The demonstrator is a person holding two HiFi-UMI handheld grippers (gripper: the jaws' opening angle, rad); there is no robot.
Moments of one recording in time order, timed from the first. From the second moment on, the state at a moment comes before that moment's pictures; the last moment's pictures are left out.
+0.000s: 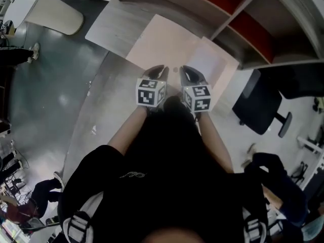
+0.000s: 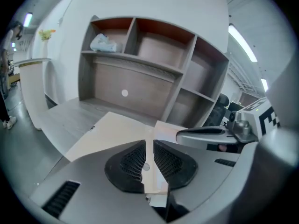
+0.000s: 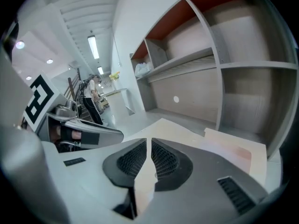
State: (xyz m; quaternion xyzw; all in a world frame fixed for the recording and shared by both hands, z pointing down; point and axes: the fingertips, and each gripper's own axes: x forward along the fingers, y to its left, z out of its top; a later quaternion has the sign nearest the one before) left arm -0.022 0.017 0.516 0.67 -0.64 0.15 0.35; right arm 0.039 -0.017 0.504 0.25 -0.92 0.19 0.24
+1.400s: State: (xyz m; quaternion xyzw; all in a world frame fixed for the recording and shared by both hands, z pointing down) left arm 0.166 0.190 0.321 0.60 -0.79 0.02 0.12; right arm 0.209 0.141 0.310 0.14 -0.99 0.02 0.07
